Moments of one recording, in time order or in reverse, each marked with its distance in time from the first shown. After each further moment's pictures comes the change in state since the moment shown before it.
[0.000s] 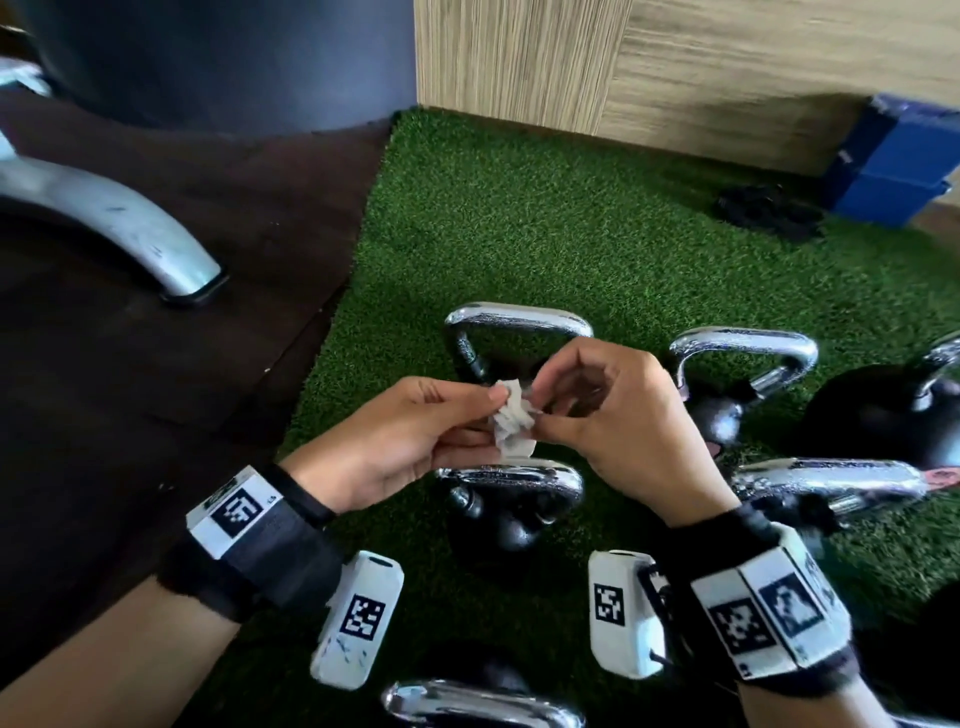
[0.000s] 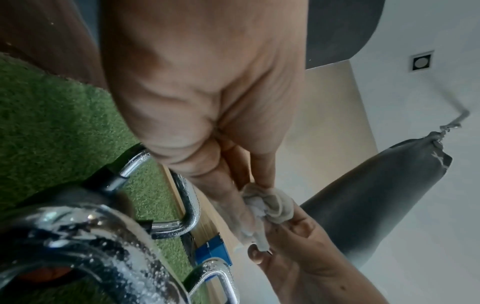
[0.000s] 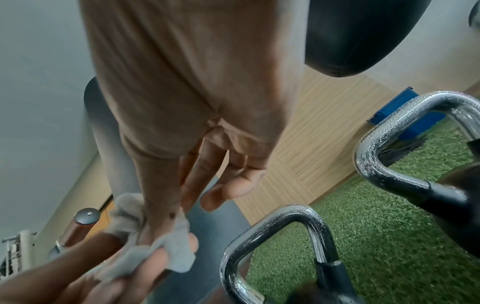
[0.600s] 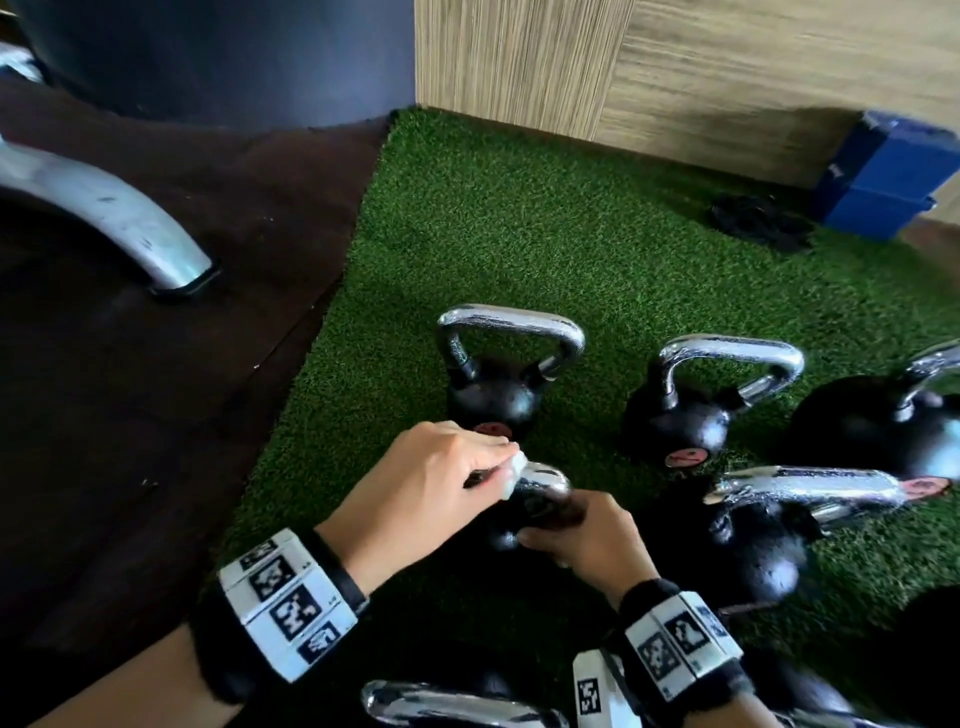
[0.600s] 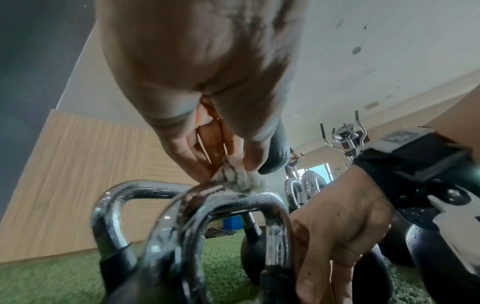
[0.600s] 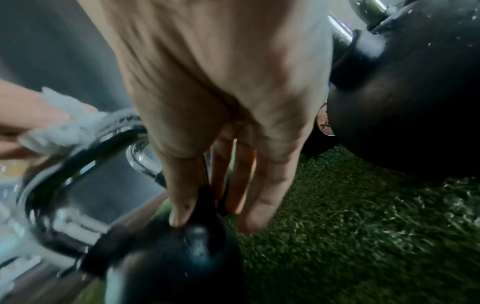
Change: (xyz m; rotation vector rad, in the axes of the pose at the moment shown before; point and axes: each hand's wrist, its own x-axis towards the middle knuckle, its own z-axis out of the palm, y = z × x) left_hand -0.015 -0.036 0.025 1.250 0.237 0.615; right_hand -0.061 0.121 0.040 -0.175 -0.087 0.657
